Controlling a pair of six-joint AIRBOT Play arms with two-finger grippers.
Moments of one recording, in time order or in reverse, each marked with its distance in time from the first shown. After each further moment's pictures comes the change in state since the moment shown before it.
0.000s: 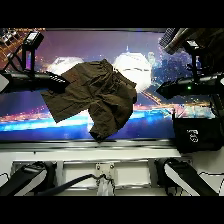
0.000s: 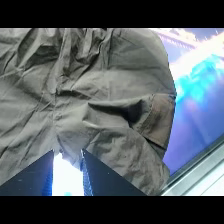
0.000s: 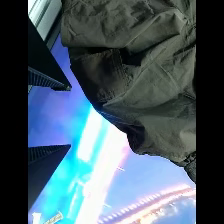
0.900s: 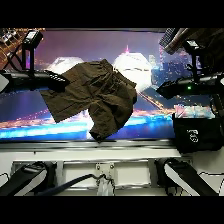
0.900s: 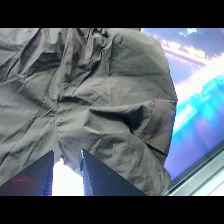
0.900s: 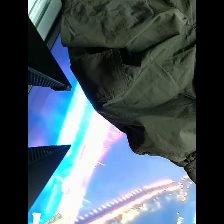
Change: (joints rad) left arm 0.000 0.000 0.000 -0.002 0.021 0.000; right arm 0.000 0.000 0.000 0.000 0.000 0.000
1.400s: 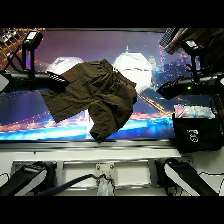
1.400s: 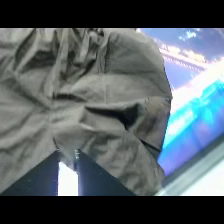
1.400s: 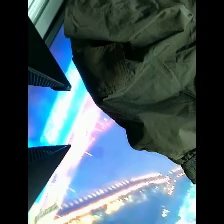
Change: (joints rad) left arm -0.001 0.000 -0.002 -0.013 -0.045 -0.029; right arm -0.001 0.000 0.000 -0.010 -0.005 -0.058
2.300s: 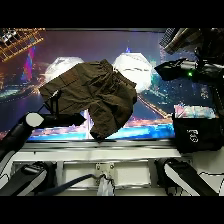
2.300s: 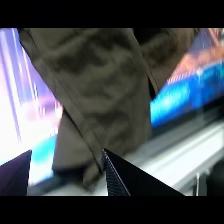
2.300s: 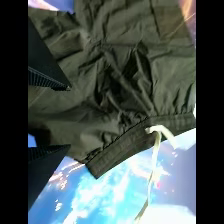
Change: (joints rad) left arm -0.059 0.088 -0.692 -0.298 0.328 -0.085; right arm 0.000 0.000 0.000 0.159 -0.331 0.007
